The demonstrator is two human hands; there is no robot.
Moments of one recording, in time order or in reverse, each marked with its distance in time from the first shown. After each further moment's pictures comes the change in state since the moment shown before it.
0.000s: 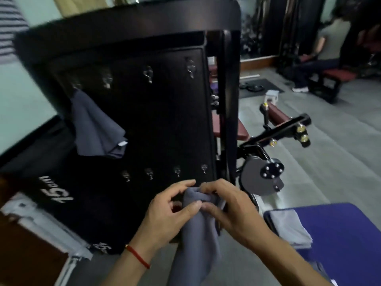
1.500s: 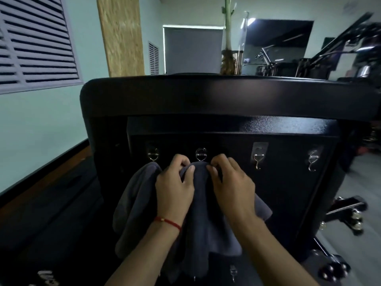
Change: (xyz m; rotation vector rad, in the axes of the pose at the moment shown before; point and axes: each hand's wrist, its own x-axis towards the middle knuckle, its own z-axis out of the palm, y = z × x) left_hand 0.288 -0.027 -0.296 0.252 0.710 0.323; right_hand 0.421 -0.030 0.171 -0.546 0.422 0.088
